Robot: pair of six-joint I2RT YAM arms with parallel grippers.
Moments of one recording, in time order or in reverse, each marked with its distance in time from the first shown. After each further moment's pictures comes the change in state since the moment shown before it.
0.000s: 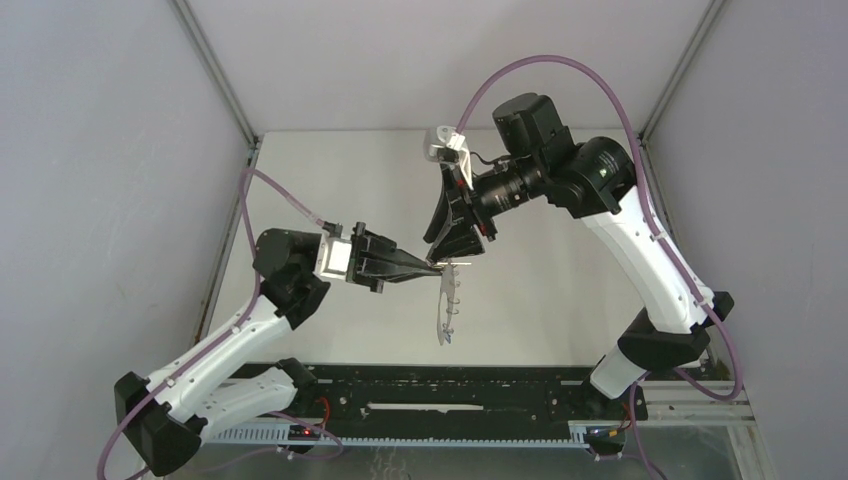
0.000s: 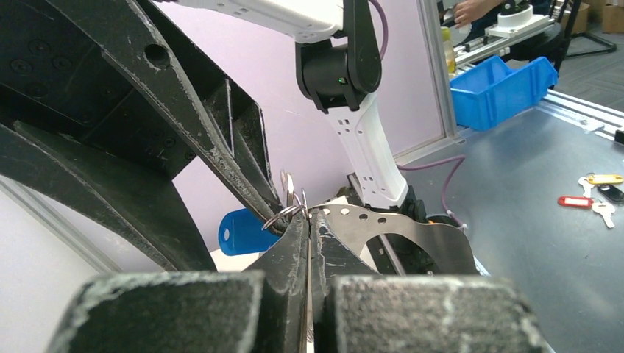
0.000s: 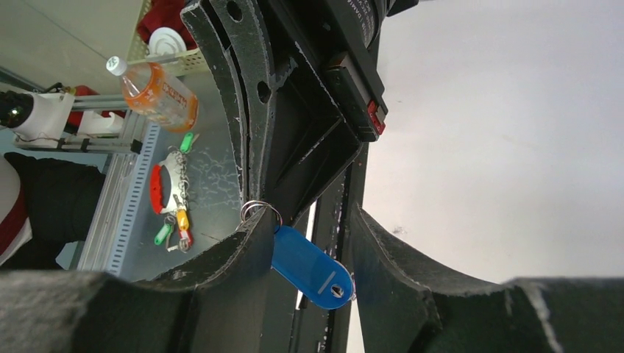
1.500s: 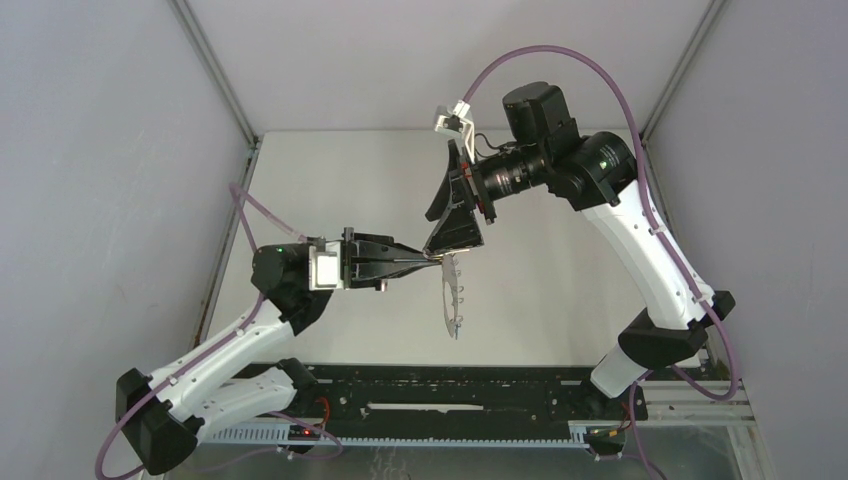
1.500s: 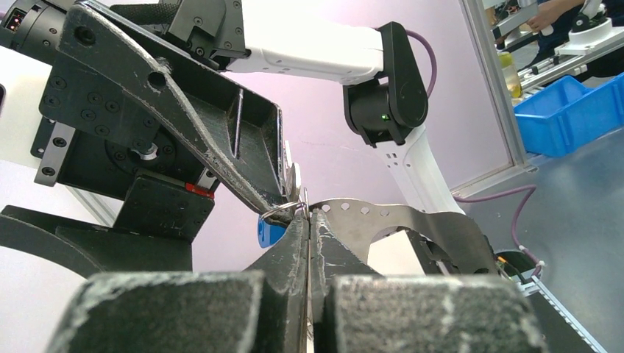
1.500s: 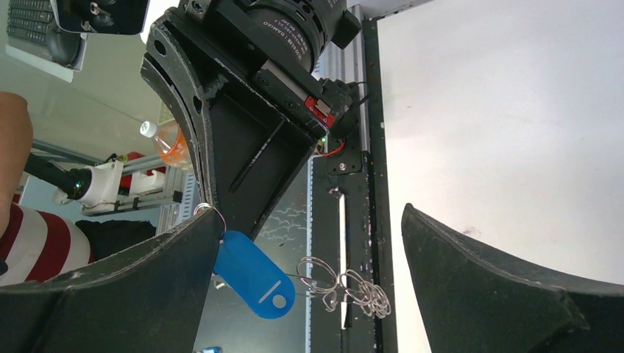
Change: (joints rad) left arm -0.049 -0.013 -0.063 0.206 -0.163 0.054; right arm -0.074 0.001 -0.037 0.116 -0.023 0.256
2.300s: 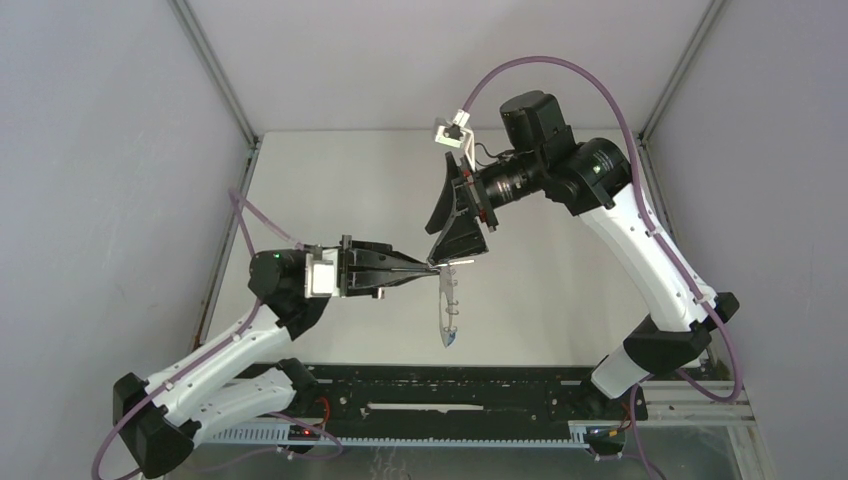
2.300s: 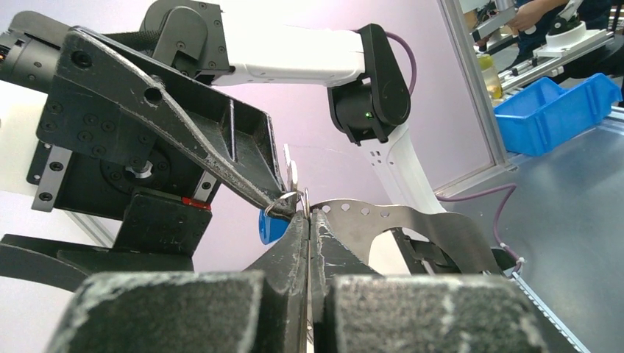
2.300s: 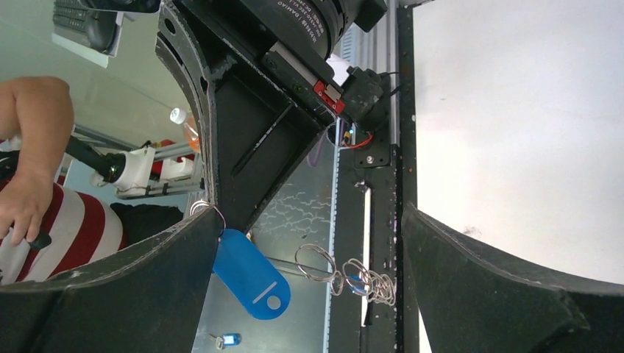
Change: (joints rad) left arm -0.010 -0.029 -0.021 -0.008 0.023 -0.011; right arm -0.018 -0.039 -0.106 0.034 -0.092 0.006
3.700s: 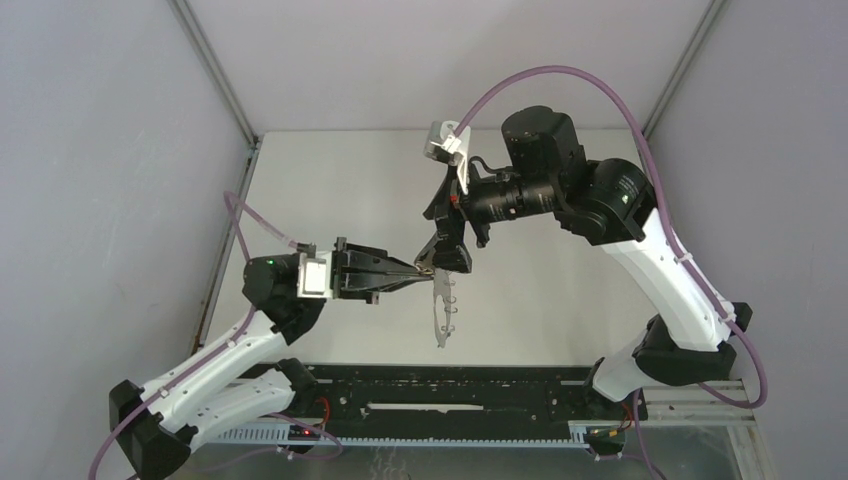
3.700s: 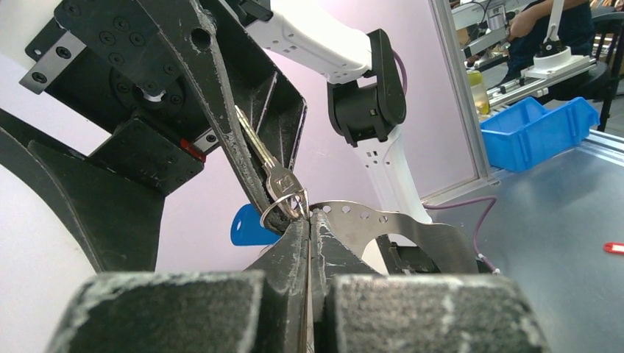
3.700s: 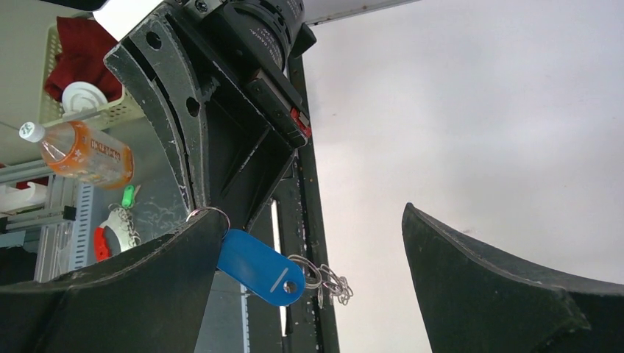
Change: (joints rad) left arm -0.008 -0.049 -0.028 -0.007 -0.026 -0.079; right arm 0.229 -0.040 0.089 0.005 0.502 -0.072
